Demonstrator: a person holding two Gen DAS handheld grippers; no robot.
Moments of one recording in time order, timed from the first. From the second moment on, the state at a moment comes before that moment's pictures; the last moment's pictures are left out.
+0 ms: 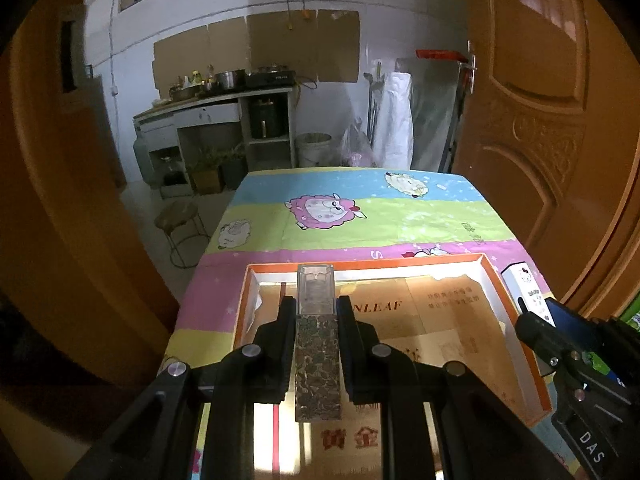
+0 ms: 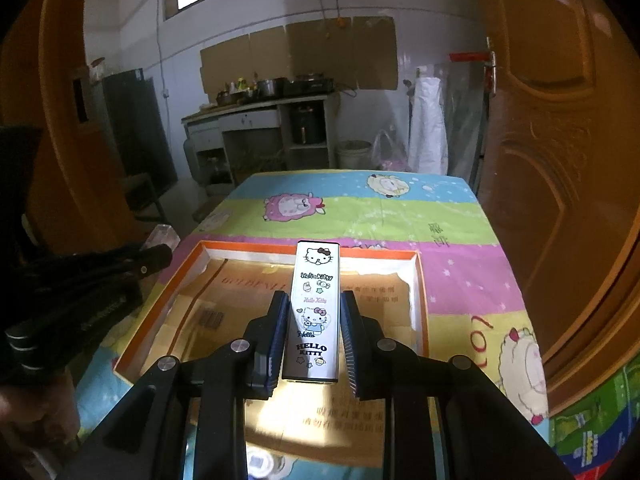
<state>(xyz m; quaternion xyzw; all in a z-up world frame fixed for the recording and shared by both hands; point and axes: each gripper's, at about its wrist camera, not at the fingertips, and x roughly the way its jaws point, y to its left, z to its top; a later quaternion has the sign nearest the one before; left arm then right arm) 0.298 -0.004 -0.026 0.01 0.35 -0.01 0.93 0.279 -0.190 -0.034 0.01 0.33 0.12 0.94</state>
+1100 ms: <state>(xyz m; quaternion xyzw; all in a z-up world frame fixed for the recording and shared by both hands) 0.387 -0.006 -0.109 0.00 0.47 -0.05 0.88 0.379 -0.176 -0.111 0.01 0.43 0.13 0.89</state>
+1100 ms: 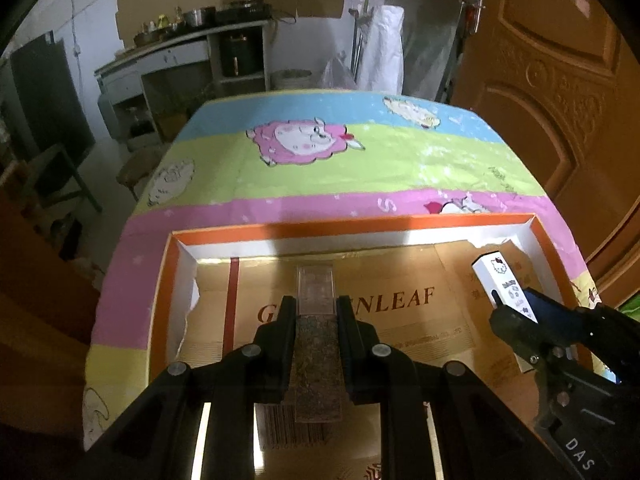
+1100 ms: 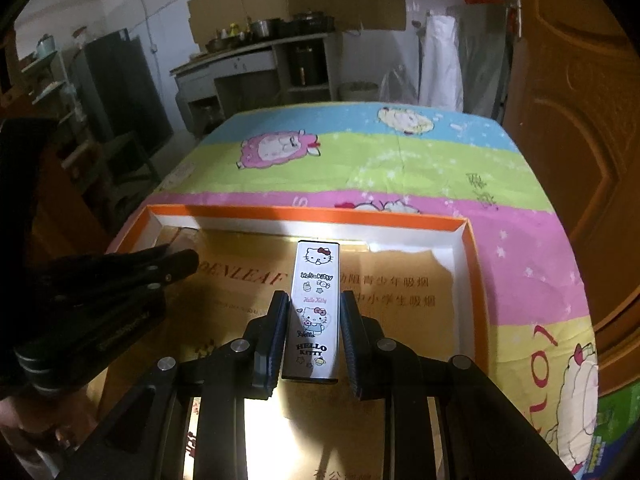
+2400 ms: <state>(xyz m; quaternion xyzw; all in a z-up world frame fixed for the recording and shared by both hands) 0.249 0.019 -0.037 -0.05 0.38 -0.06 0.92 0.263 -0.182 -0.085 -0.01 0.41 0.06 0.91</state>
